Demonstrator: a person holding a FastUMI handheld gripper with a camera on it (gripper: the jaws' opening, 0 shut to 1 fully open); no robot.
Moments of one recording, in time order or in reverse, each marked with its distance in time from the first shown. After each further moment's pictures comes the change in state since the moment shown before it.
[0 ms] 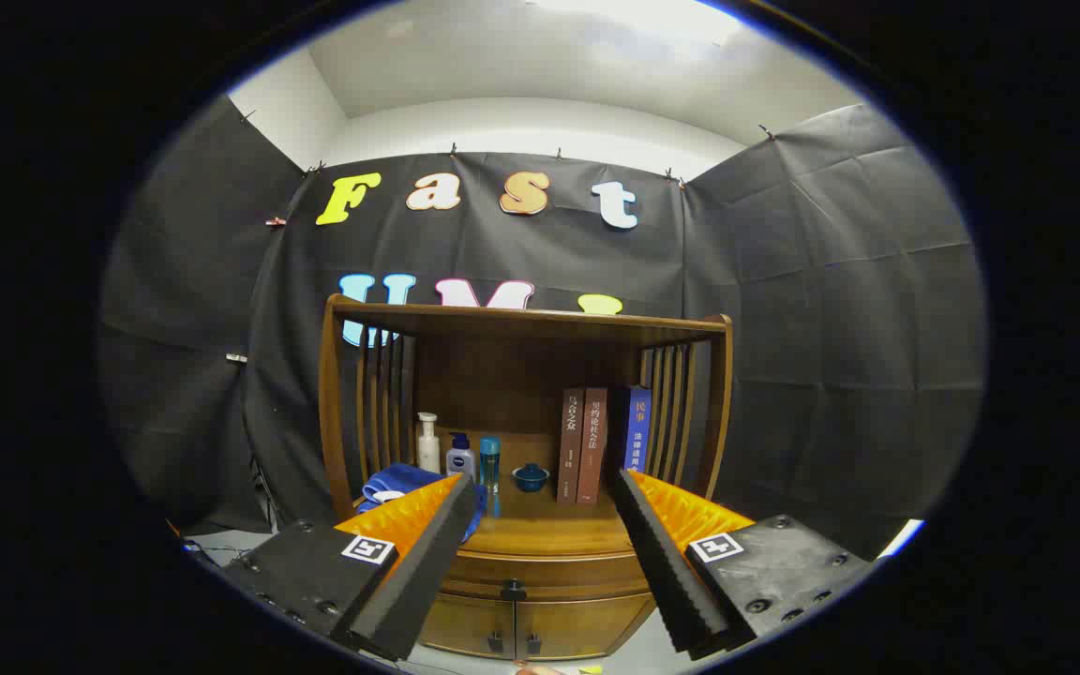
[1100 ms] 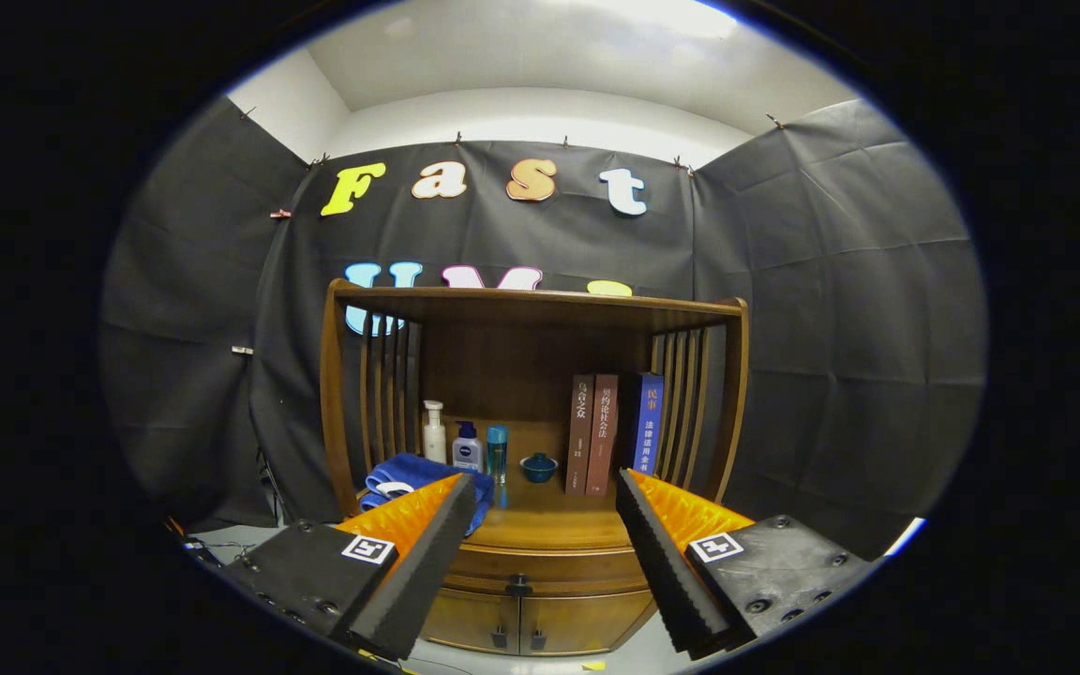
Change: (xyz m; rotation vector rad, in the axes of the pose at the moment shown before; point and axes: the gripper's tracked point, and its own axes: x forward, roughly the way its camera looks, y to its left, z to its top) arm 0.017 0.009 -0.016 -0.003 0.038 0.014
